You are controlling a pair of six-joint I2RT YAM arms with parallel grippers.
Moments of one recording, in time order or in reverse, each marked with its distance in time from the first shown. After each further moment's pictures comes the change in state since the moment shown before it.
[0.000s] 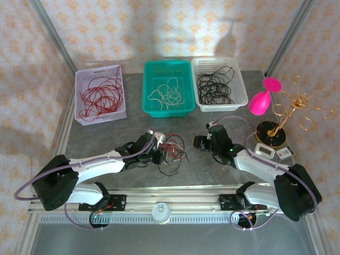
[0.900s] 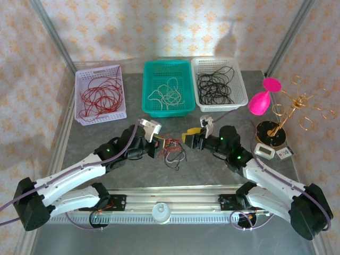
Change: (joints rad) left arm 0.000 -0.304 0.170 -0.202 -0.008 0.148; right arm 0.063 -0.225 -0.034 0.346 -0.351 -0.199
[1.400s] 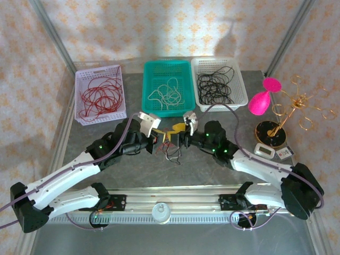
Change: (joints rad) left arm 0.000 -0.019 0.130 -0.092 0.032 0.062; right arm 0.143 0.227 0.154 0.117 0.084 -0.085
